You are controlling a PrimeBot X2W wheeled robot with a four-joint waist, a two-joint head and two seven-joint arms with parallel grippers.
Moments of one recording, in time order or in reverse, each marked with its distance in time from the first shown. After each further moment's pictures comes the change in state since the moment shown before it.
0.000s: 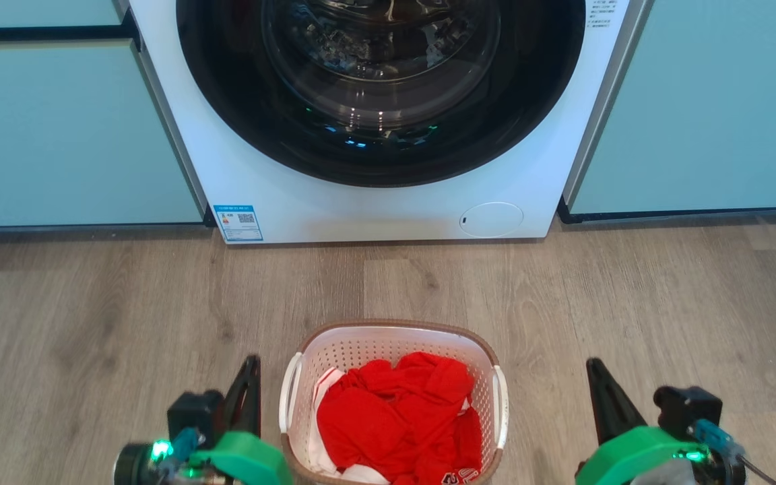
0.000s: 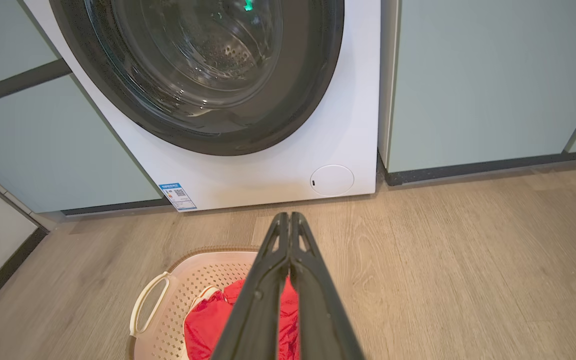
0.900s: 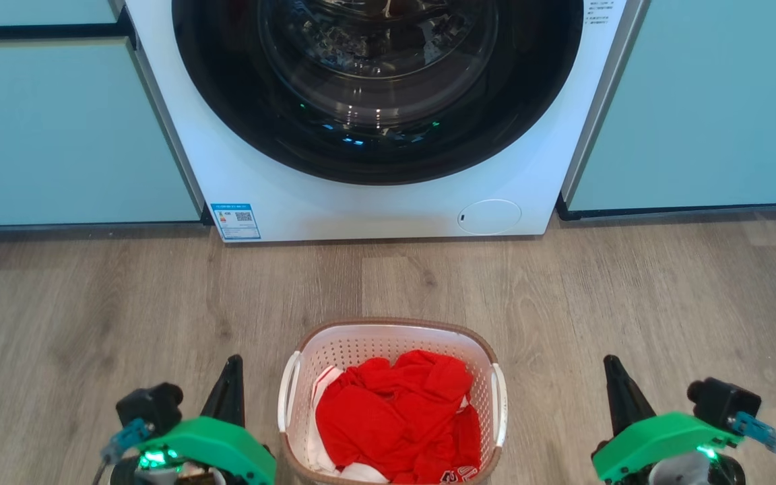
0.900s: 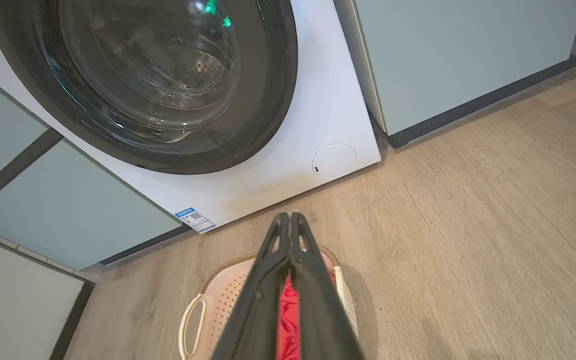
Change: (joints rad) left arm 0.008 0.003 0.046 0.000 -0.317 -0.030 0.063; right arm -0.004 -0.001 -0.035 0.003 0.287 0.000 0.058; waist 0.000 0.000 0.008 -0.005
